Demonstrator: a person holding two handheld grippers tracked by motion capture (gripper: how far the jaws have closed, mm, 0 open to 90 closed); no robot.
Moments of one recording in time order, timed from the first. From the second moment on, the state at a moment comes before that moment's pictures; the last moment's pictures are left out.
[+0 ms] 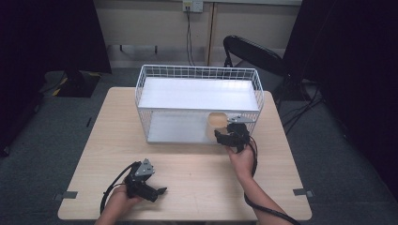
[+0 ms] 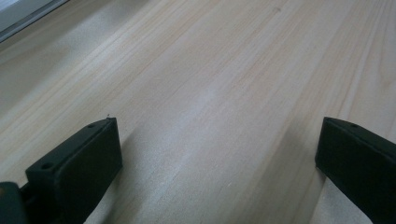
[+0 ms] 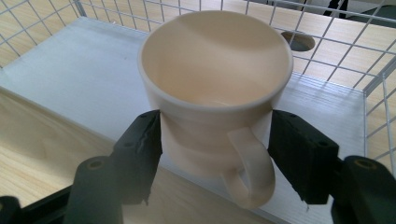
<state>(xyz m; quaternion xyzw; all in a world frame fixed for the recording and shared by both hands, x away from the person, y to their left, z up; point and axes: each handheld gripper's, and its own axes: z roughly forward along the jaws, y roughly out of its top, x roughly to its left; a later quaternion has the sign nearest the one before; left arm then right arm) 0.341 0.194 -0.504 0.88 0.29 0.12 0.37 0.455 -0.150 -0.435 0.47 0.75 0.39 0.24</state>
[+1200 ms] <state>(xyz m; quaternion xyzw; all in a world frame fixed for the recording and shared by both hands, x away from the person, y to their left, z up) 0.341 0.194 -0.504 0.88 0.29 0.12 0.37 0.462 -0.141 -0.435 0.48 0.74 0.40 0.25</state>
